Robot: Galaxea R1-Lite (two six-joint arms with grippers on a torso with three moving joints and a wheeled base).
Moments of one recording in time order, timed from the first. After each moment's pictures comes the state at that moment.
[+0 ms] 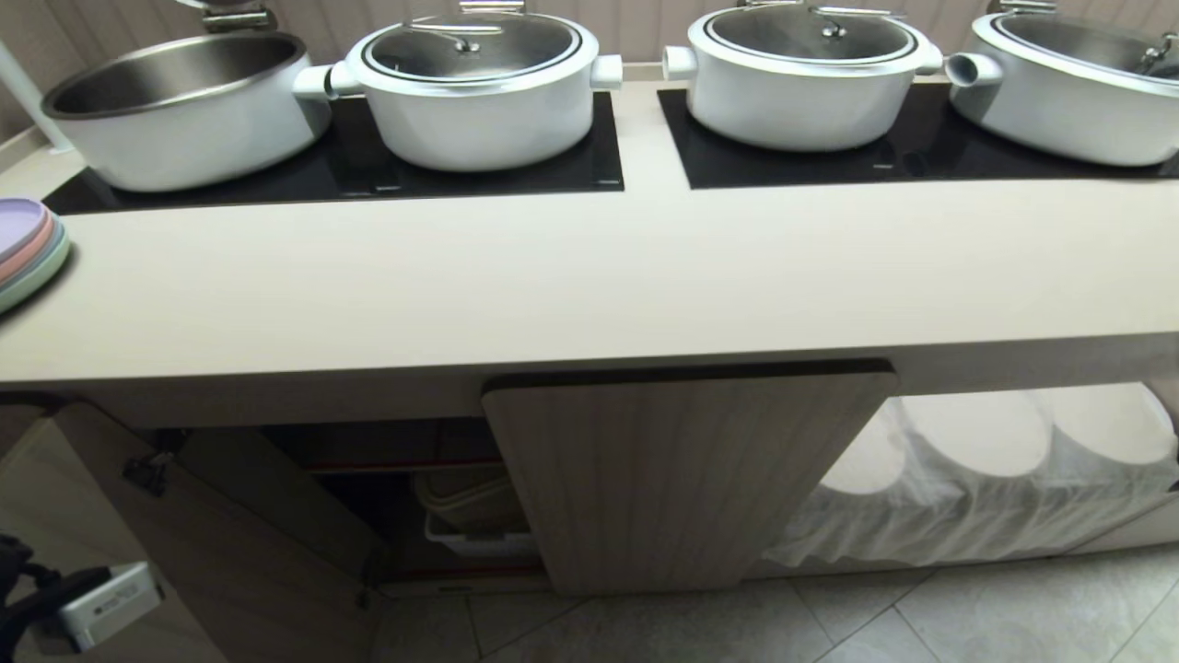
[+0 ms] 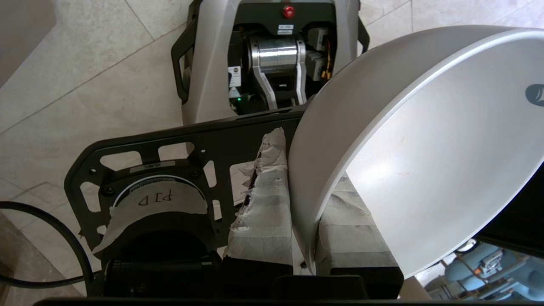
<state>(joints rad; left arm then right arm) -0.29 1.03 -0.64 0.79 -0.26 -0.32 0.00 0.00 0.00 0.00 -0.01 0.02</state>
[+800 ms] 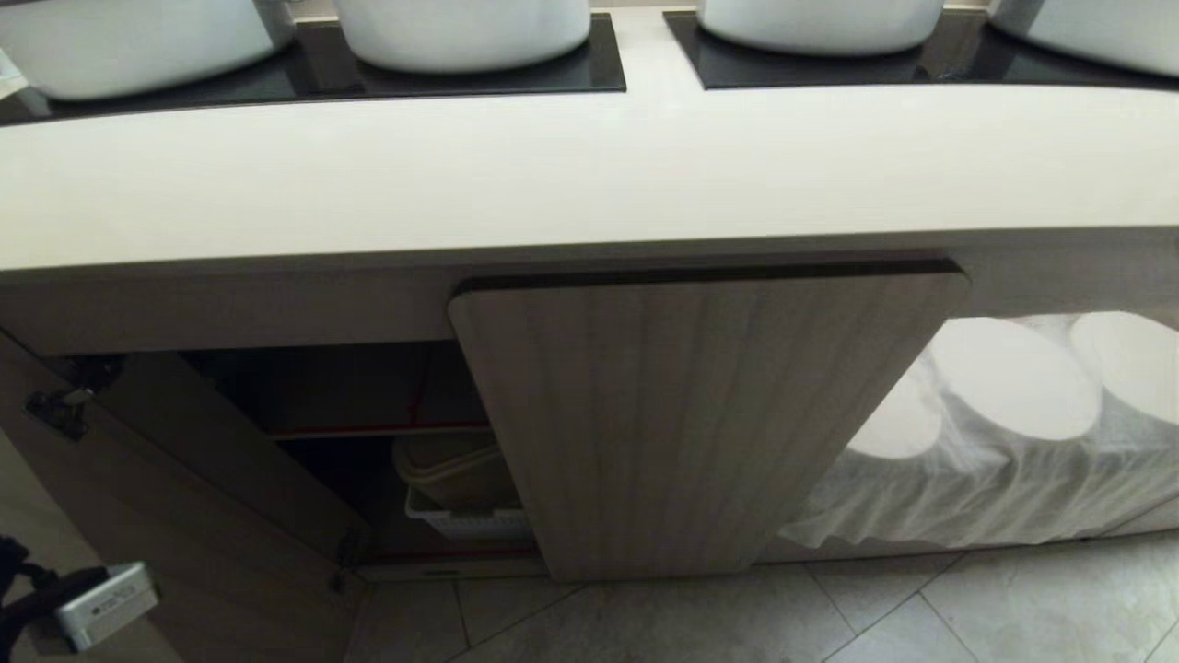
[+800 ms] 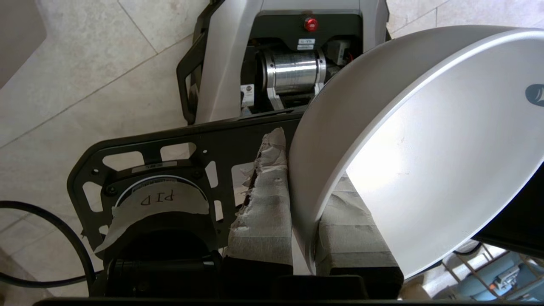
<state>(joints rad) -0.29 1.02 -0.64 0.79 -0.25 -0.32 0.00 0.00 0.00 0.00 -0.01 0.02</state>
